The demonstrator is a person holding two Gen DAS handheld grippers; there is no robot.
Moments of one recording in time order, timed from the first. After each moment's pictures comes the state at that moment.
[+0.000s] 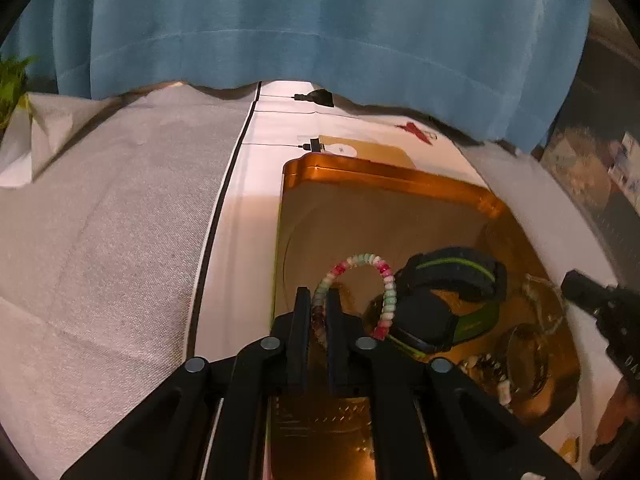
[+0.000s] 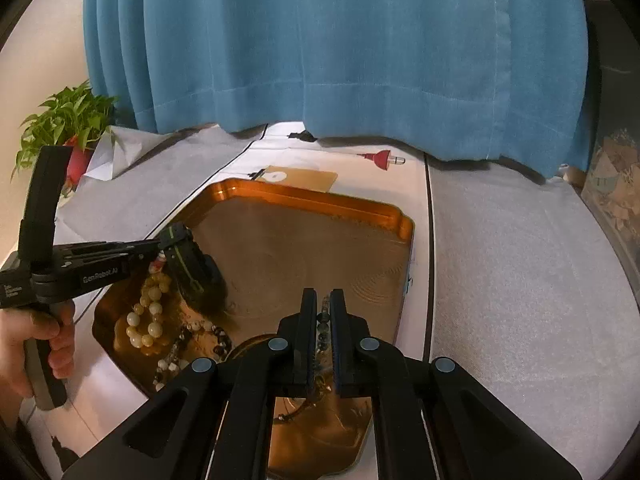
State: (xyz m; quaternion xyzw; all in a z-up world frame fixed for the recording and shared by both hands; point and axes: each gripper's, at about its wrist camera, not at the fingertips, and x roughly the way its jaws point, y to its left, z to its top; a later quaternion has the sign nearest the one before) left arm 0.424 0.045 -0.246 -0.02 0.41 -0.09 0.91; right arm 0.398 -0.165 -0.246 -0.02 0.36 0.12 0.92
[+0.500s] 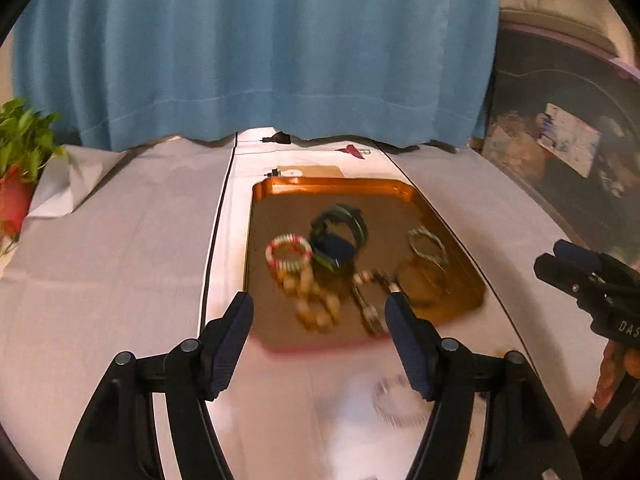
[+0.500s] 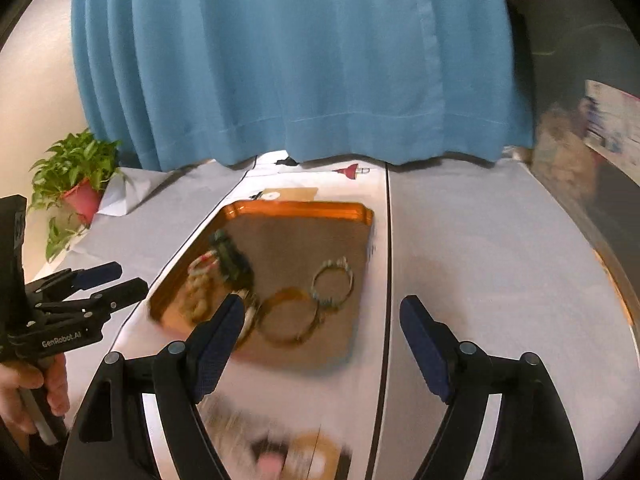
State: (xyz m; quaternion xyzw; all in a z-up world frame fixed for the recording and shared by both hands) left arm 0.282 0.030 -0.180 0.00 0.36 -0.12 0.93; right arm 0.280 -0.198 -0.198 0.04 0.33 0.08 0.94
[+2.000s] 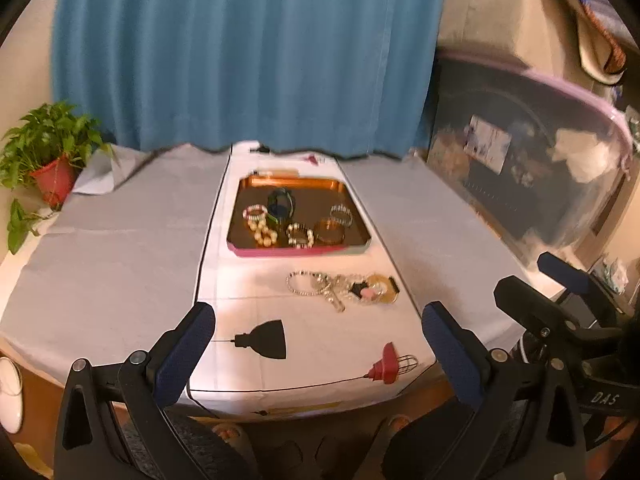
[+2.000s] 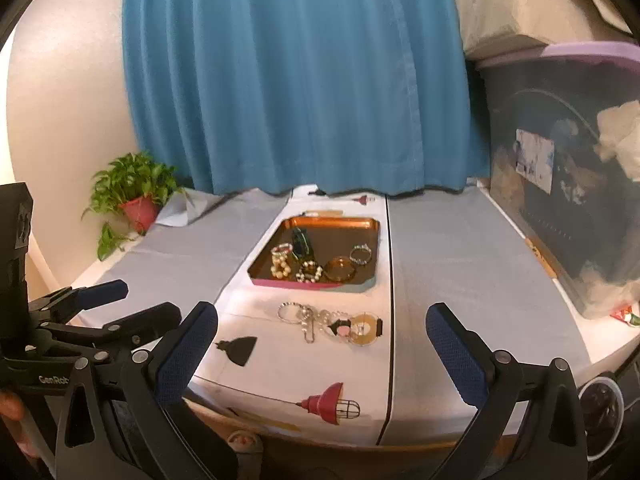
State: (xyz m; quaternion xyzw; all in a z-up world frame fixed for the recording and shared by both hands) left arm 0.089 -0.004 -0.098 -0.01 0.35 -0.13 0.93; right arm 0.053 -0.169 -0.101 0.04 0.27 0.07 0.96
